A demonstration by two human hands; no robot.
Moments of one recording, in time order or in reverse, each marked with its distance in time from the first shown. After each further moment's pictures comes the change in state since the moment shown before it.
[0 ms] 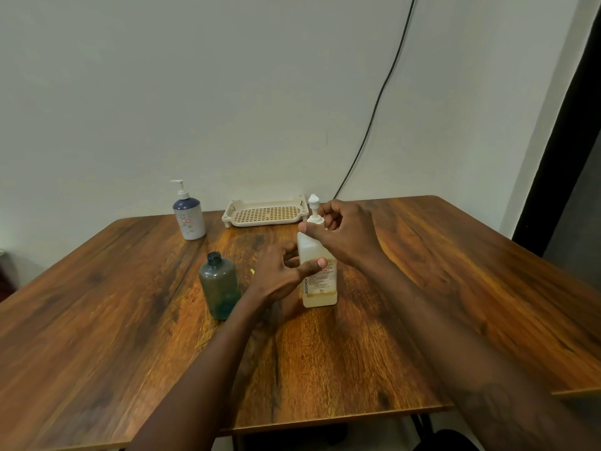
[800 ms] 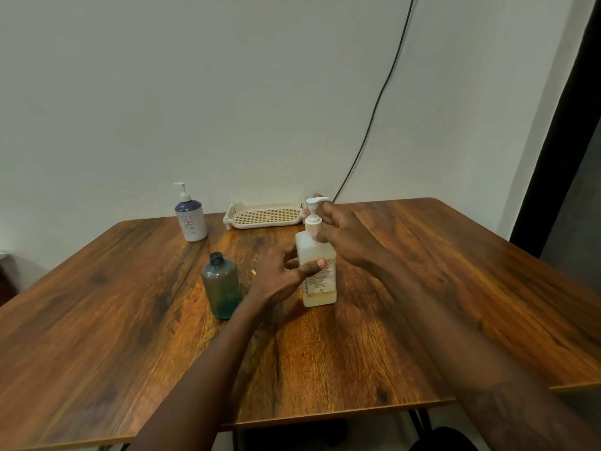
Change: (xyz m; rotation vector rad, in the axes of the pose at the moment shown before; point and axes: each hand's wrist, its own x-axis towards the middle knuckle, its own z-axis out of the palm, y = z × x) left_hand -0.001 -0.005 0.003 0.035 0.018 -0.002; right_hand 0.000 -0.004 -0.011 0.326 -0.405 0.157
